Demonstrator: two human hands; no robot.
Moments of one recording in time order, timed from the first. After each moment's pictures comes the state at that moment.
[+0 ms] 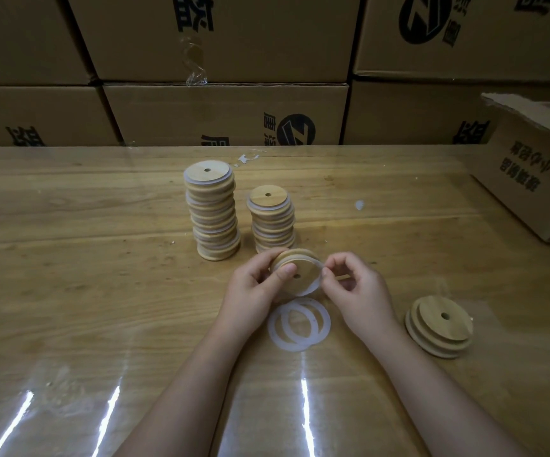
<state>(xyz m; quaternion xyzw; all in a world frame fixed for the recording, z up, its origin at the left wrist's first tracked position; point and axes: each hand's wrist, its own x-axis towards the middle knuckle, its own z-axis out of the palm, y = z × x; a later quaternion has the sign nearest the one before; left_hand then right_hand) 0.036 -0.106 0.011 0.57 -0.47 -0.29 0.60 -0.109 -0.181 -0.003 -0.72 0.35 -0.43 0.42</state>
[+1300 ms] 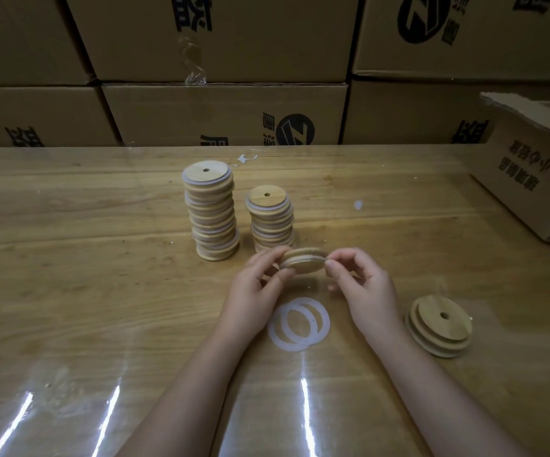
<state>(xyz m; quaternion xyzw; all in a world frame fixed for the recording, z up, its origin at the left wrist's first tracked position) 0.039 -0.109 0.003 0.61 -0.53 -0.19 0.55 -0.111 -0.184 -0.004 -0.66 0.31 -0.48 0.49</state>
